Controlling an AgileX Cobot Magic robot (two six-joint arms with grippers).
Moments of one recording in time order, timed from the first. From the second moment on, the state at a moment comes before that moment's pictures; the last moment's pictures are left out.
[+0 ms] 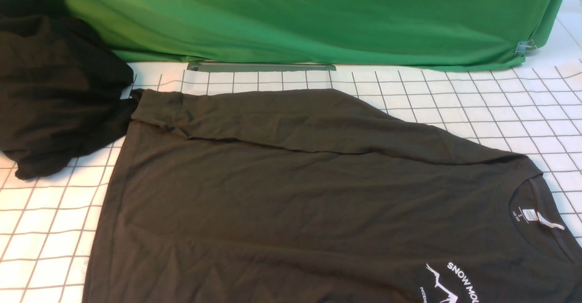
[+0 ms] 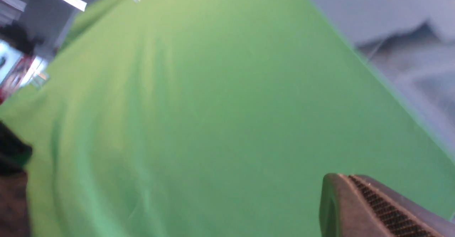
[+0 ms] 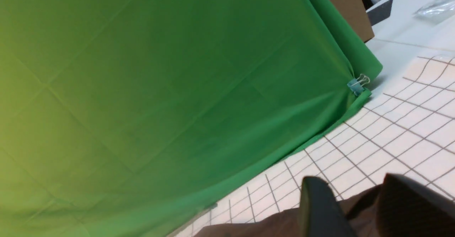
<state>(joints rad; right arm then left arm) -0.01 0.00 0.01 0.33 -0.11 0.41 0.06 0.08 -0.43 -0.03 0.03 -0.69</state>
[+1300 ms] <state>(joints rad) 0.37 0.74 -0.60 0.31 0.58 -0.15 -0.41 1.18 -0.53 0.05 0.87 -0.15</state>
